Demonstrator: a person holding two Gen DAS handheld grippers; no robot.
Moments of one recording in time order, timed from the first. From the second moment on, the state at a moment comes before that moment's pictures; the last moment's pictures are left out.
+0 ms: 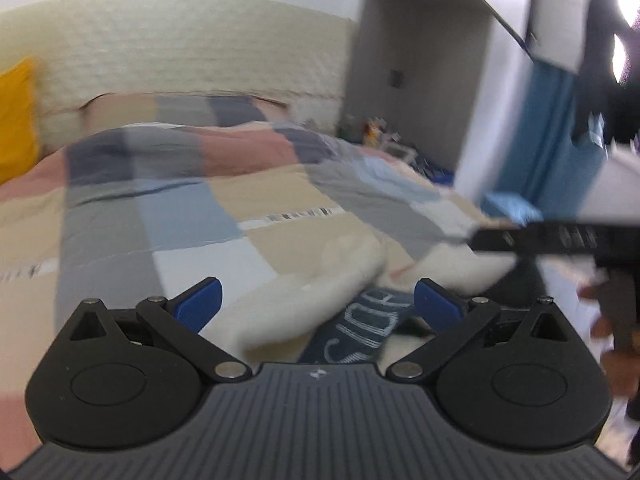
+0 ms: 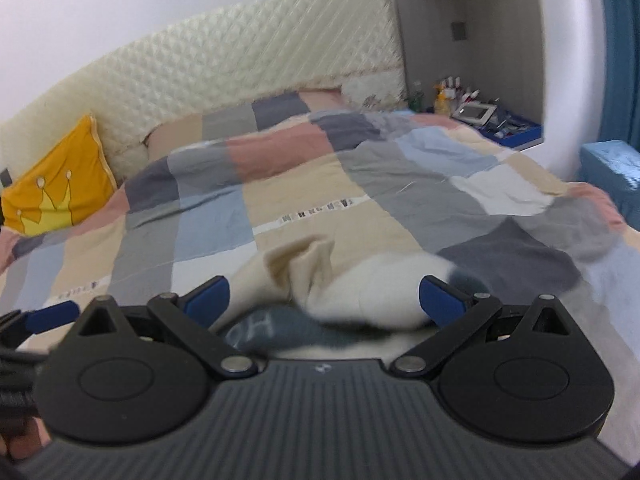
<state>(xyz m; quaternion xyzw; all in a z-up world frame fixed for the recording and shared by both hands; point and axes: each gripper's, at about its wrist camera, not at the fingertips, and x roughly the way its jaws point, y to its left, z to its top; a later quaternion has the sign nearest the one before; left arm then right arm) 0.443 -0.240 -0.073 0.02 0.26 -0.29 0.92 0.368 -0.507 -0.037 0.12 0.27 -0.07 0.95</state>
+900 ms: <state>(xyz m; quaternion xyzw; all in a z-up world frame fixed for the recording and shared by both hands) 0.518 -0.230 -0.103 0.03 0.30 -0.22 0.93 0.412 -0.511 -0.088 -0.01 0.39 -0.03 0.92</state>
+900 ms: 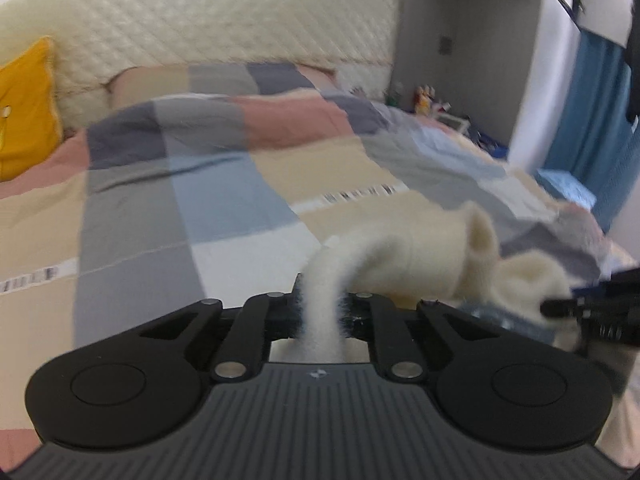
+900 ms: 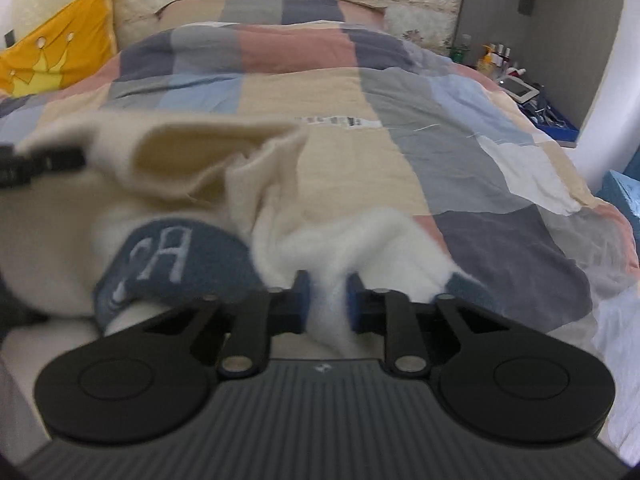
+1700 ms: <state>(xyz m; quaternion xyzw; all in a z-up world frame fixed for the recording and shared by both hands) 0.267 -0.041 0.172 -0.05 0.14 -0.12 0.98 0.226 -0.457 0.098 0.08 0.21 0.04 0.97</state>
